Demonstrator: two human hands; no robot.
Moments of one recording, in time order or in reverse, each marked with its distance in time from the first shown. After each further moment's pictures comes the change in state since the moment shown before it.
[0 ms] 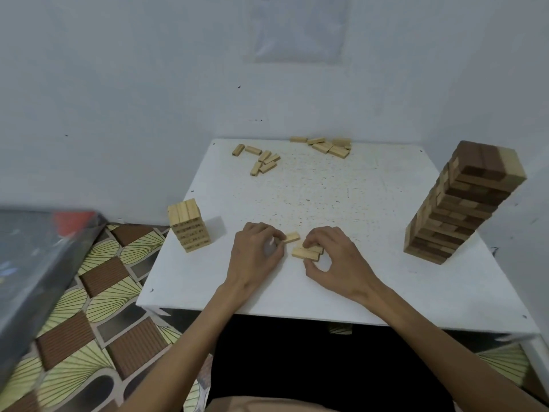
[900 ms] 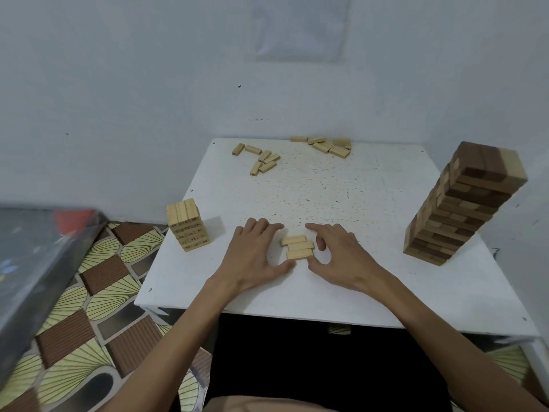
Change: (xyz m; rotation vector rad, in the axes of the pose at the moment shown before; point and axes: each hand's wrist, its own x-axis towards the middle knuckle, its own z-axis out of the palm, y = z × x) left_hand 0.005 0.002 -0.019 0.259 -0.268 0.148; right_hand 0.014 -0.002 -0.020 -0.071 -0.227 0.185
